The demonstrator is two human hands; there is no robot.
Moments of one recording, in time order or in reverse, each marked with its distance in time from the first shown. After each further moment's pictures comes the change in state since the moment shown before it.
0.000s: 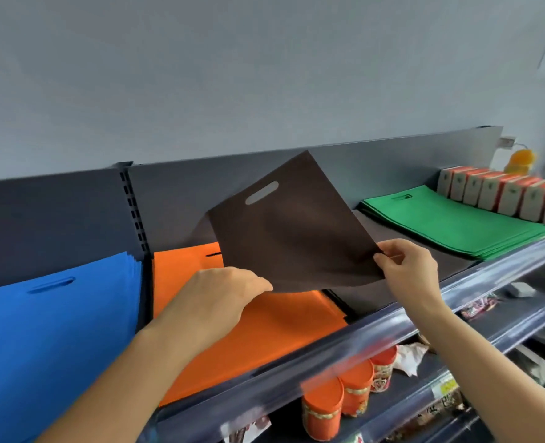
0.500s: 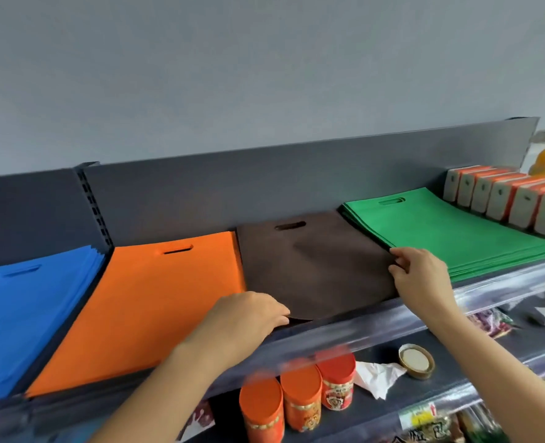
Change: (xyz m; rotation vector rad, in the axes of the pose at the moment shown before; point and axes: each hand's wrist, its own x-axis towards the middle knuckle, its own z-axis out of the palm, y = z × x) left_hand 0.093 0.145 0.050 -0.090 -0.211 -0.184; right_hand 0.110 0.114 -0.072 -0.301 -0.176 -0.161
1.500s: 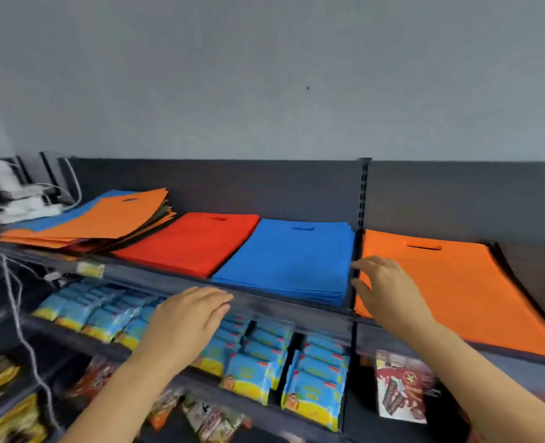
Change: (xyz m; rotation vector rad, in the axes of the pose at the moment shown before) left_hand -0.403 -0.157 -0.089 0.327 0.302 -0.784; right_hand -0.203 -0.324 0.130 0.077 -0.393 -0.846
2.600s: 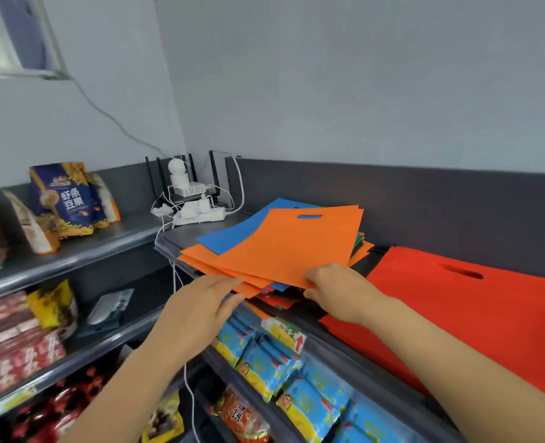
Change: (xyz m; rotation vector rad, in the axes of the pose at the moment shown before) left_hand 0.029 -0.431 -0.010 0.094 0.024 -0.362; right_hand 0.279 -0.427 0.260 0.020 -0.456 -0.602
